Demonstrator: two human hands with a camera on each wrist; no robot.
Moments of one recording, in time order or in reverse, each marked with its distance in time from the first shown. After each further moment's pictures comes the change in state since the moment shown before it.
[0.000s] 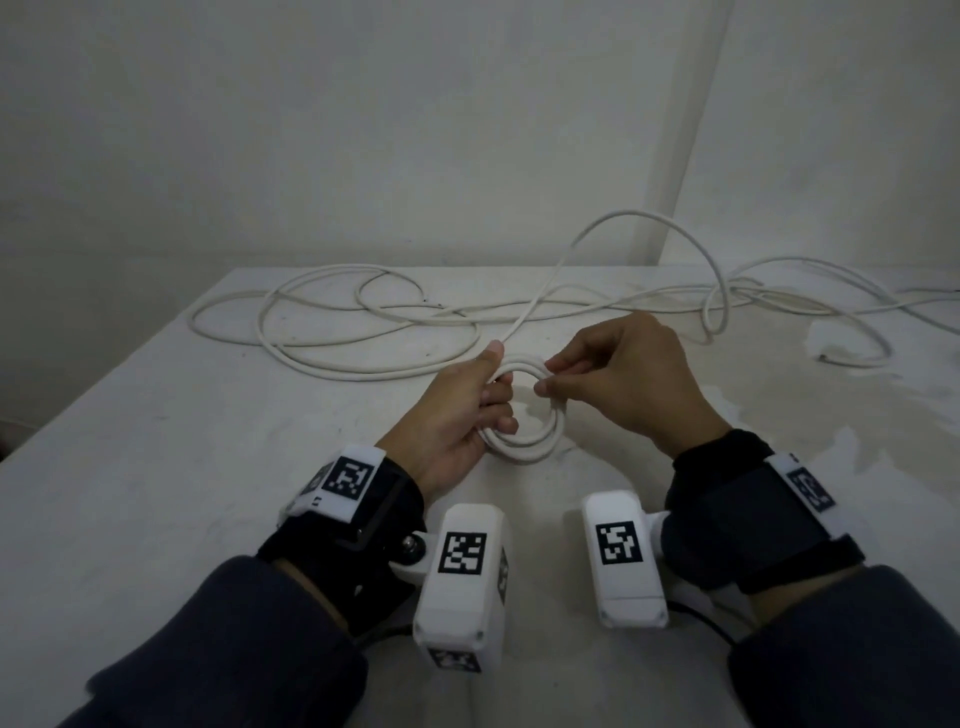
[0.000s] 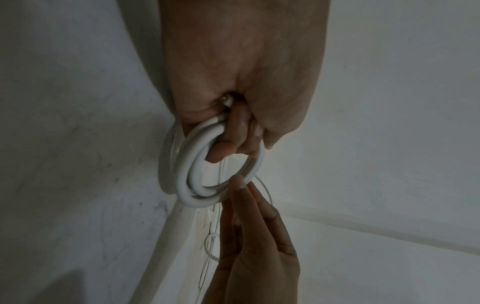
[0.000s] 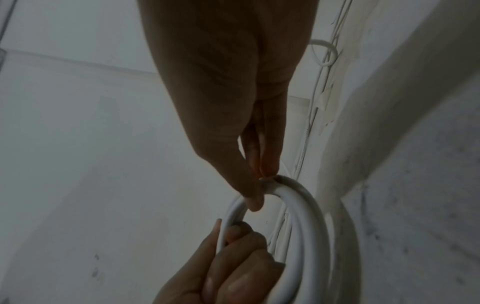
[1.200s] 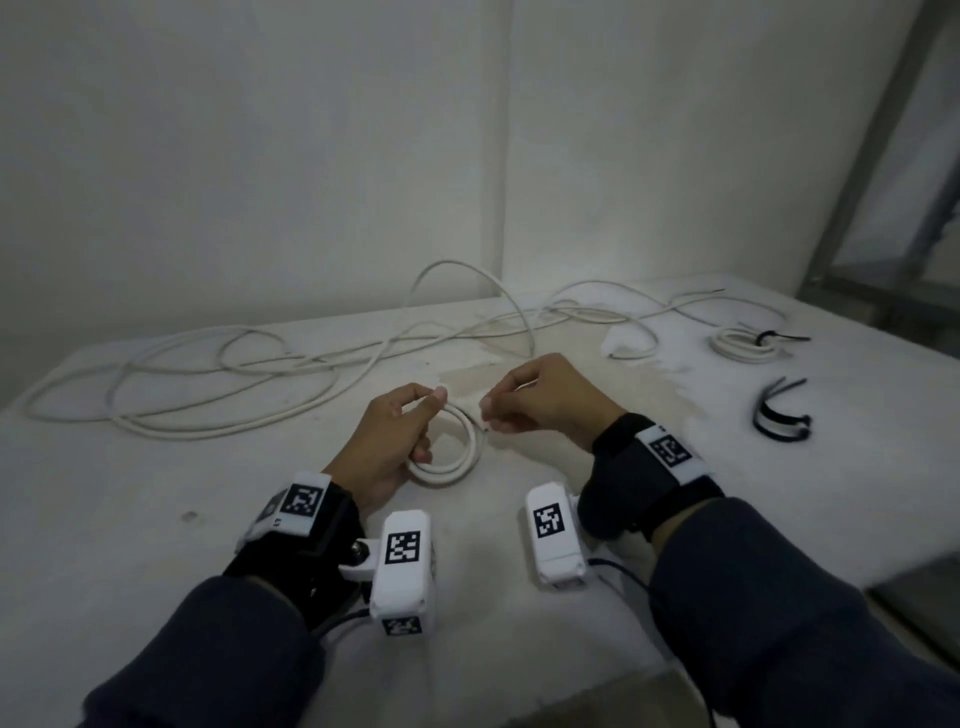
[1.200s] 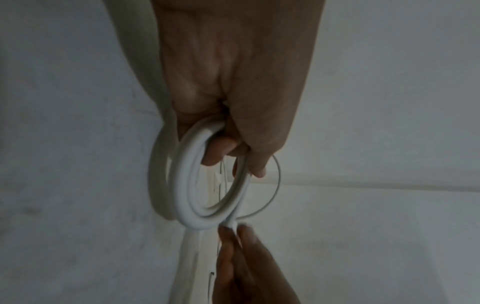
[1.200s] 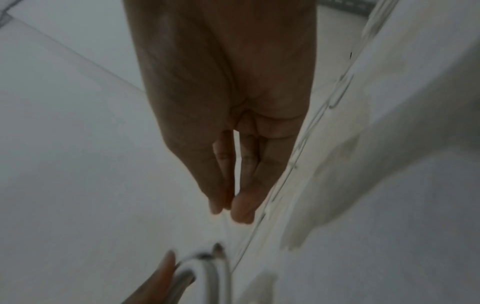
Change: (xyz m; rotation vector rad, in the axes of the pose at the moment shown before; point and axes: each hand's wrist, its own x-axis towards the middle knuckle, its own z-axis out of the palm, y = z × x) left_hand 0.007 -0.041 0.065 0.392 -0.080 0.202; right_hand -0.042 0.041 -0.088 0.437 -0.109 0.373
